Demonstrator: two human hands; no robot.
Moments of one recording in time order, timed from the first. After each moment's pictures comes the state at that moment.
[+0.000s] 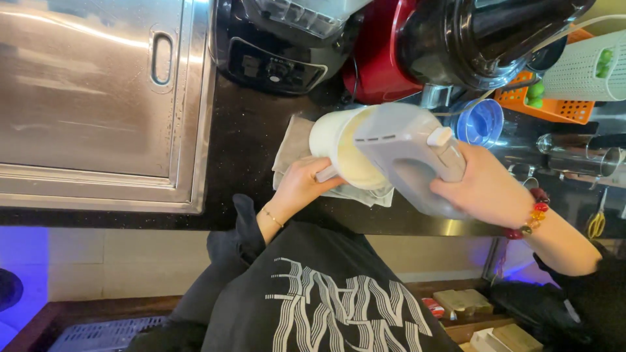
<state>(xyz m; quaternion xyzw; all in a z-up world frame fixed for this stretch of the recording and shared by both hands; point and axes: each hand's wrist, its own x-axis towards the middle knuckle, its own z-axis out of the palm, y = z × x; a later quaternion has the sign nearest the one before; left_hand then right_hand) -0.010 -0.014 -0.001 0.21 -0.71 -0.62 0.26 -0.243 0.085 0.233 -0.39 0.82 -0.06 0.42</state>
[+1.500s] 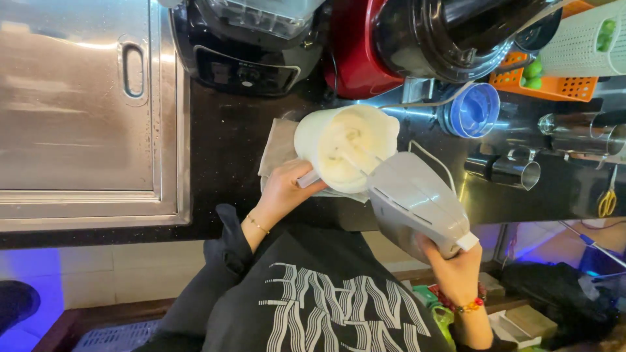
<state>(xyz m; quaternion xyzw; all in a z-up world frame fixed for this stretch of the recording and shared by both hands) -0.008 -0.011 -0.011 0.19 -0.73 -0.60 0.28 -0.163 0.250 0.177 -0.24 0.90 -0.27 0.23</state>
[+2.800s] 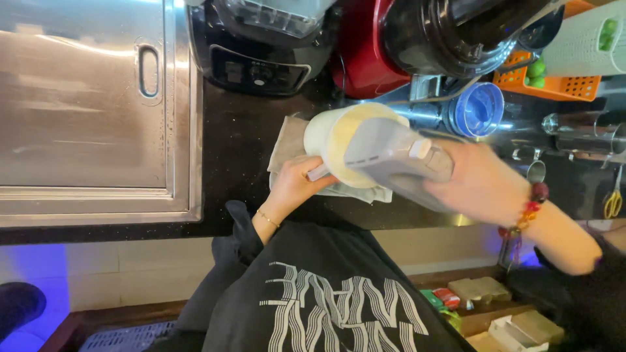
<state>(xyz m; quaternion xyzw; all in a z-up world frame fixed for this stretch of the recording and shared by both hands) -0.011 -0.015 -0.007 0.22 -0.71 -0.62 0.24 -0.217 0.059 0.255 -0.41 0.85 0.06 0.32</state>
